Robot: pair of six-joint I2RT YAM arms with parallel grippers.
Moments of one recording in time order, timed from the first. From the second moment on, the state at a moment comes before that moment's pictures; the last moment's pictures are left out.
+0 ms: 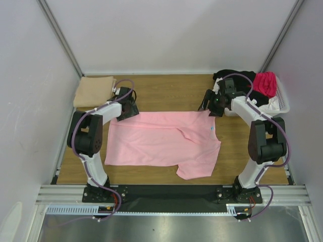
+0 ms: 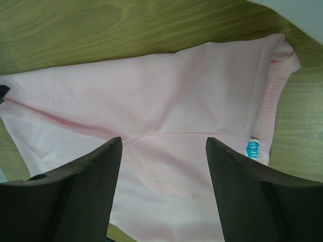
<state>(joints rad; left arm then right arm) -0.24 1.88 1.22 -0.35 -0.26 -0.54 0.17 1.75 1.29 -0.50 -0.27 0.50</state>
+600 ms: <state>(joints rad) -0.22 1.88 1.19 -0.35 -0.26 -0.56 0.17 1.91 1.29 -0.37 -0.37 0.43</state>
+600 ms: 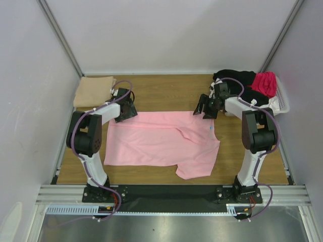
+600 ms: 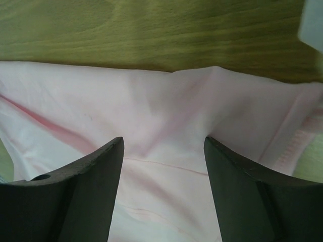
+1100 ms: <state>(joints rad) -0.21 1.88 1.18 -0.35 -0.26 -0.54 0.20 1.99 1.41 -0.36 -0.45 0.40</state>
